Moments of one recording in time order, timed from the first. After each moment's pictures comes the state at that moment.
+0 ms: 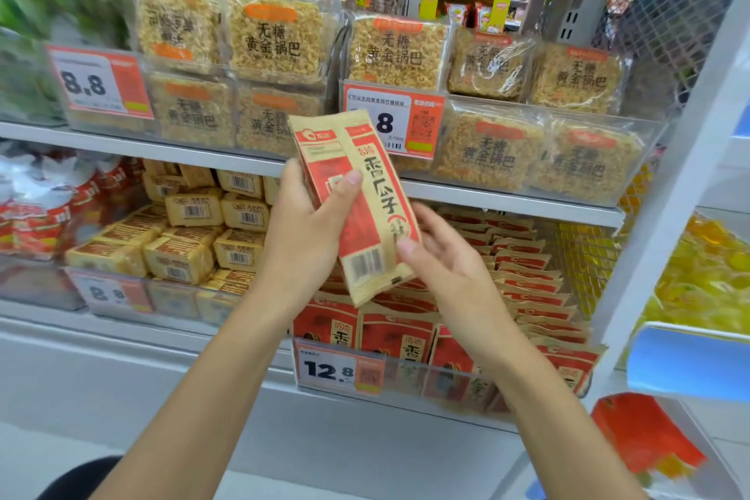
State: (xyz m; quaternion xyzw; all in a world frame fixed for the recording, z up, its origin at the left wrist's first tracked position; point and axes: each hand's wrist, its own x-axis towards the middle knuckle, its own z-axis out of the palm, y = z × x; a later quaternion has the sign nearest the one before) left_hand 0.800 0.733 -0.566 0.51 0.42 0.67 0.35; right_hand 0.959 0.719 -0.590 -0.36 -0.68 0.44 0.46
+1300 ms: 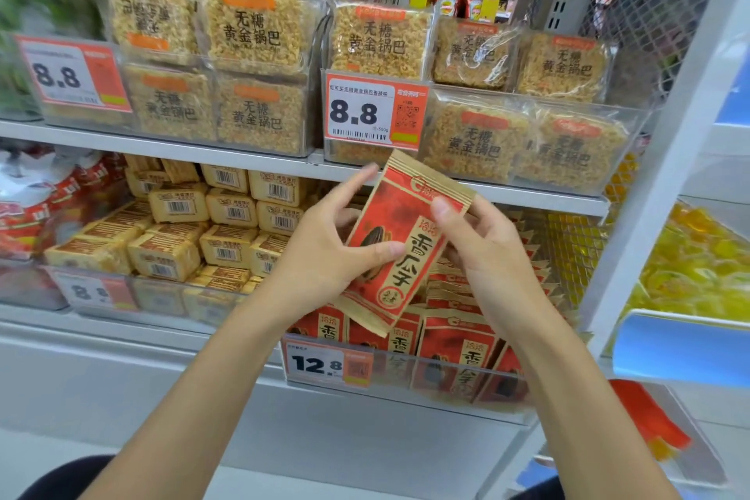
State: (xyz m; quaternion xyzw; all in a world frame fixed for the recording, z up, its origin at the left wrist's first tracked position) left_hand 0.809 0.737 -0.586 0.66 0.40 0.51 0.38; right_hand 0.987 0.731 -0.577 -0.37 -0.63 0.42 0.54
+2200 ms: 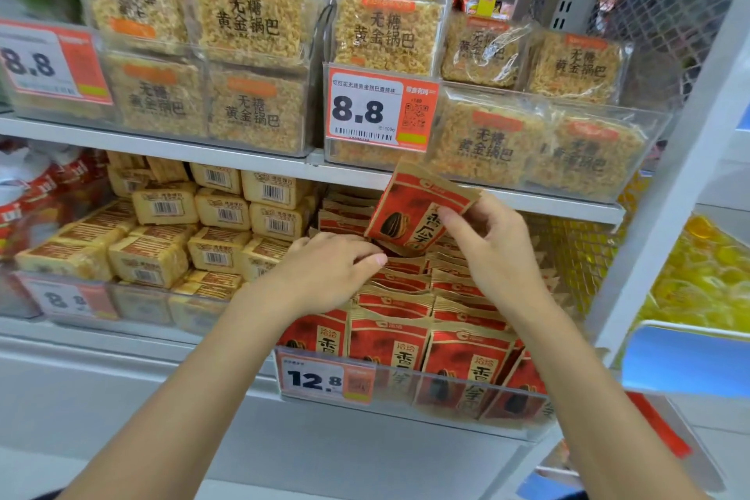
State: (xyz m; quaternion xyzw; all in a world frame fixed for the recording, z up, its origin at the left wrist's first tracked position) left_hand 0.797 0.789 -0.610 0.80 0.58 0.10 0.13; right_hand 0.999 0.781 -0.590 -0.43 -0.72 0.16 0.52
